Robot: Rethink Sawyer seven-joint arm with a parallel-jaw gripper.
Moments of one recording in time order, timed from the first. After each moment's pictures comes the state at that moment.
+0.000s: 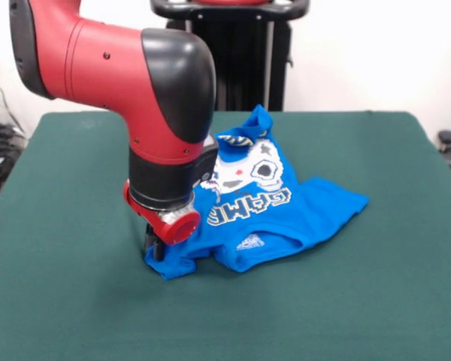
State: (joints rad) arm -0.30 -0.28 -0.02 1.22 -0.26 0.62 2.52
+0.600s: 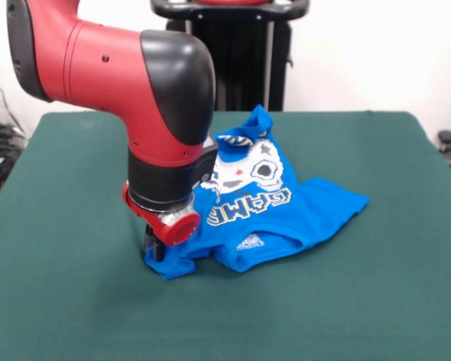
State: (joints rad) arm -0.31 -0.28 0.00 1.20 -0.29 0.65 2.52
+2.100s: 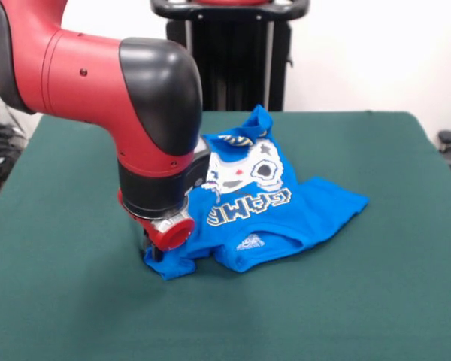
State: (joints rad) arm -0.34 -0.26 0.05 1.14 -0.29 0.79 2.52
